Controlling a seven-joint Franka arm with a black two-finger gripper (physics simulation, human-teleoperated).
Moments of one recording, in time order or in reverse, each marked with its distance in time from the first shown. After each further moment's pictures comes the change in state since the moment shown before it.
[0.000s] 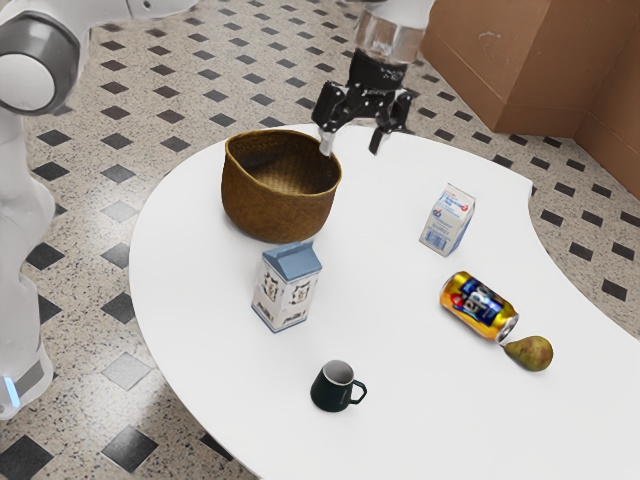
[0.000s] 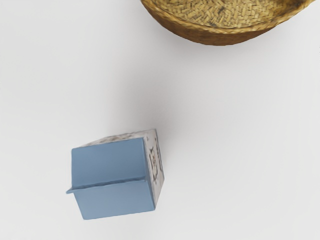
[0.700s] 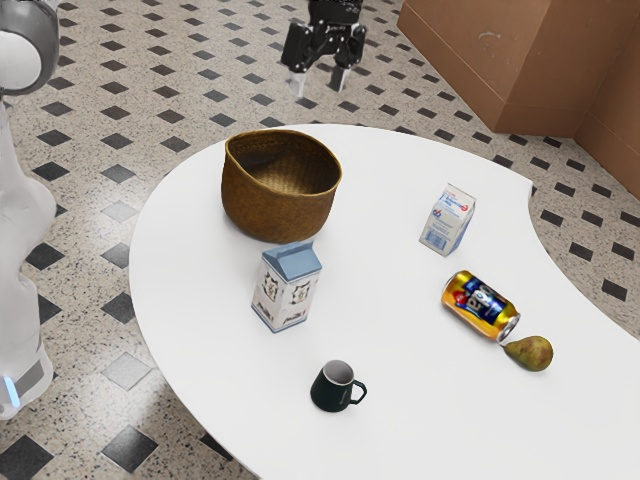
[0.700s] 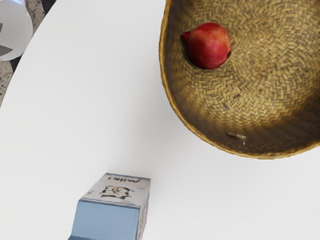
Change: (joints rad) arm -0.014 -0.096 0.193 0.004 0.009 -0.064 -0.100
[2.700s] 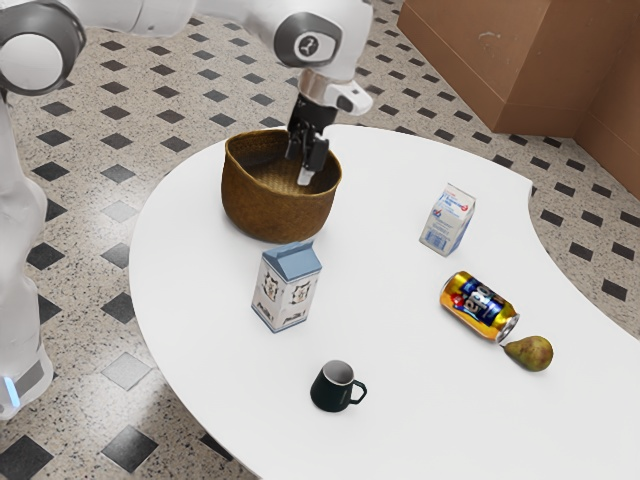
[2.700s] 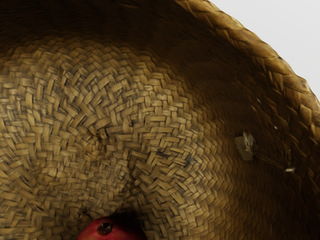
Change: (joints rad) arm 0.169 0.020 -0.008 -0.517 0.069 0.469 2.261
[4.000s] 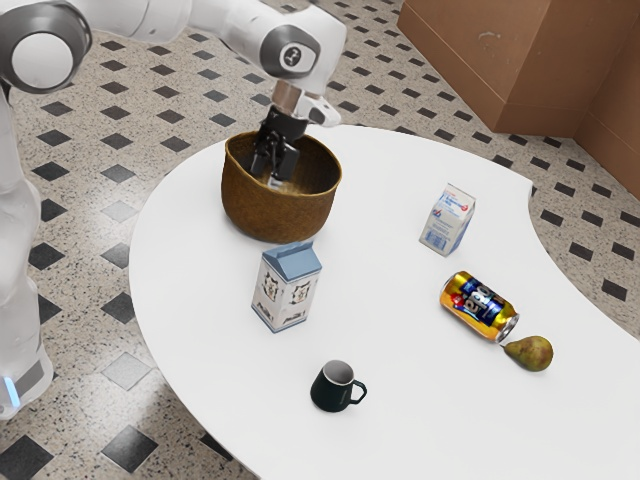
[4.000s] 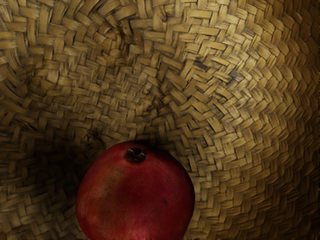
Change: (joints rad) arm 0.106 0.011 0.000 -0.090 -0.053 -0.074 0.054
